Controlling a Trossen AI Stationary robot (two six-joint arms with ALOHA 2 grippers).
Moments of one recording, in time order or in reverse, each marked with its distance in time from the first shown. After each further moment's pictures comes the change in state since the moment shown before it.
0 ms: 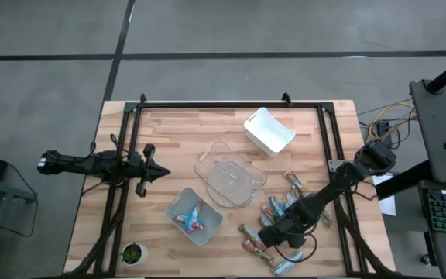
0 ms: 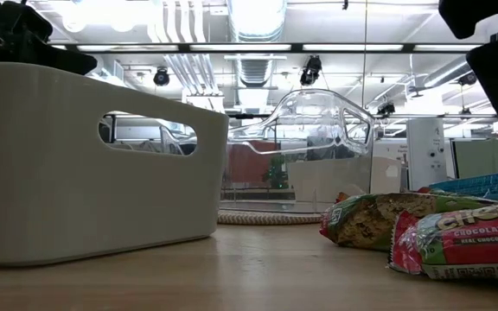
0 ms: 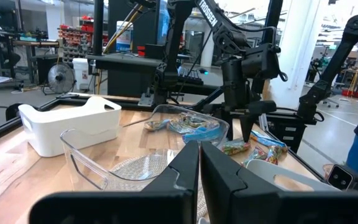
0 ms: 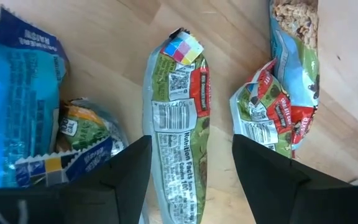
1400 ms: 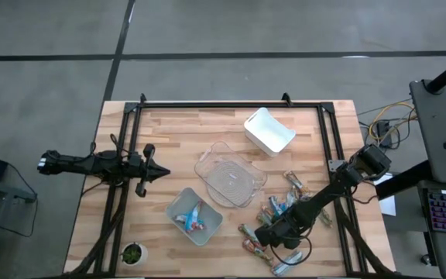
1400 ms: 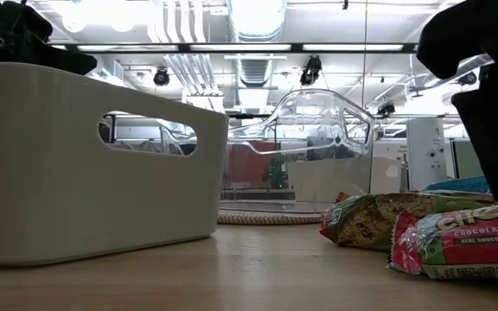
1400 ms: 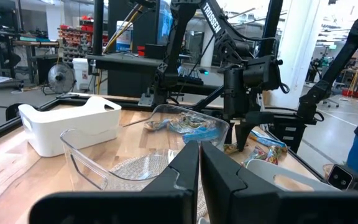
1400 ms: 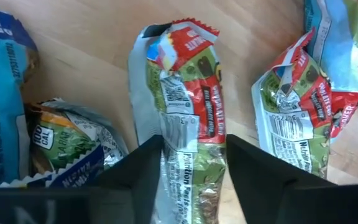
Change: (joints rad) left arm 0.000 0.000 0.000 0.000 0.000 0.000; right arm 0.000 0.077 0.001 0.033 0.079 0.061
